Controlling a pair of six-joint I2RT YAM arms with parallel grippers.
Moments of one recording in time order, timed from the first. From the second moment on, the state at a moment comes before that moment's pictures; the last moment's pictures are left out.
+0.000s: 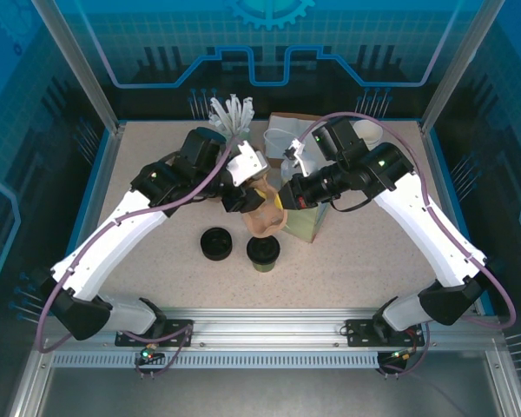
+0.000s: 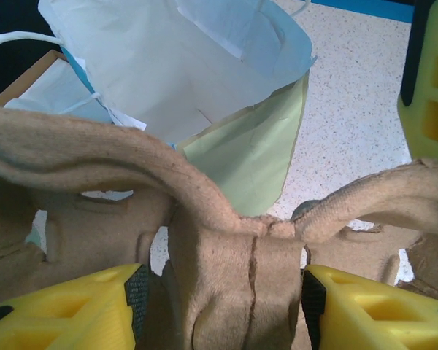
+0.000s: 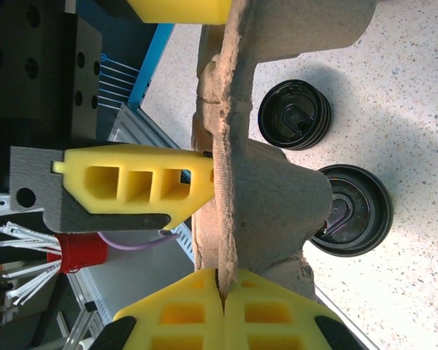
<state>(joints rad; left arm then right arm) -0.61 1.36 1.53 -0.87 0.32 0.35 0.64 1.46 1.77 -1.24 -0.58 0.38</state>
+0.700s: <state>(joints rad) -0.63 1.37 1.53 -0.89 0.32 0.38 0.65 1.46 1.77 -1.25 -0.58 0.38</state>
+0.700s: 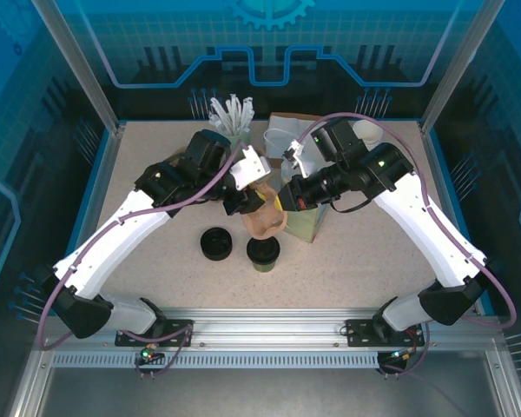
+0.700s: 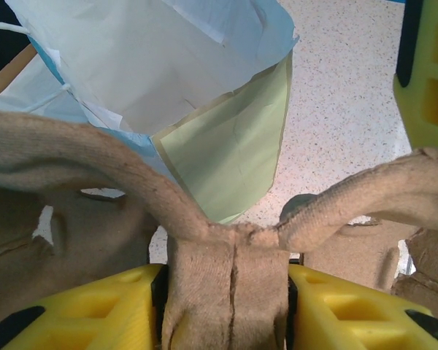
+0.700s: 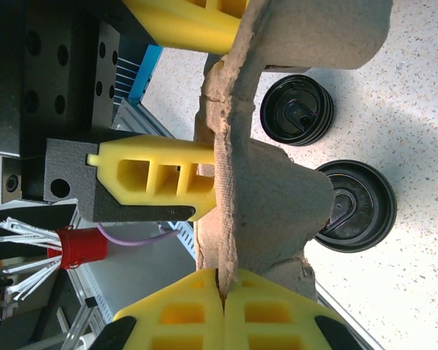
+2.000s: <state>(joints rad) -0.61 1.34 1.53 -0.86 0.36 0.24 0.42 1.29 1.81 -1.39 -0.03 0.48</state>
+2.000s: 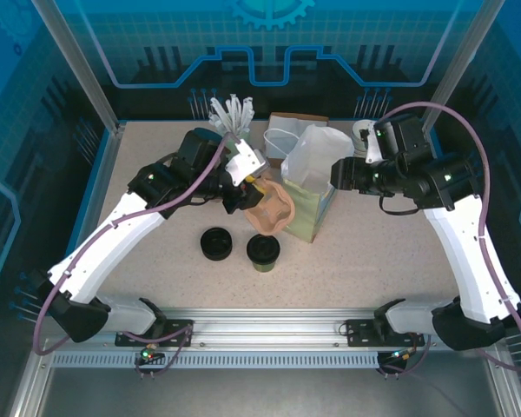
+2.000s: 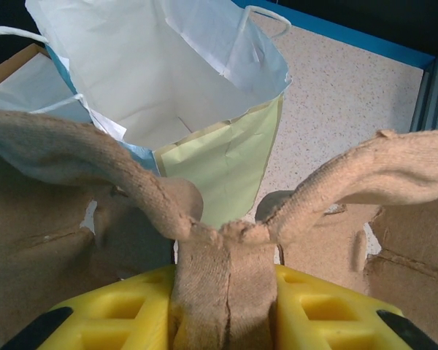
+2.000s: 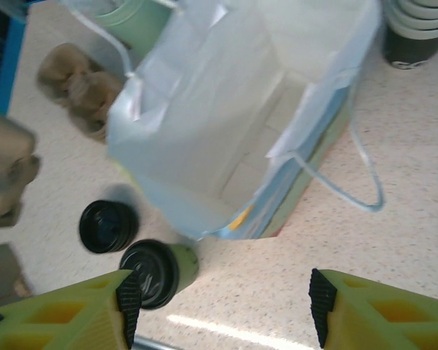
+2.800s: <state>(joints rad) -0.61 1.33 1.53 -0.84 0.39 0.17 0.29 1.44 1.67 -1.25 -0.02 0.54</state>
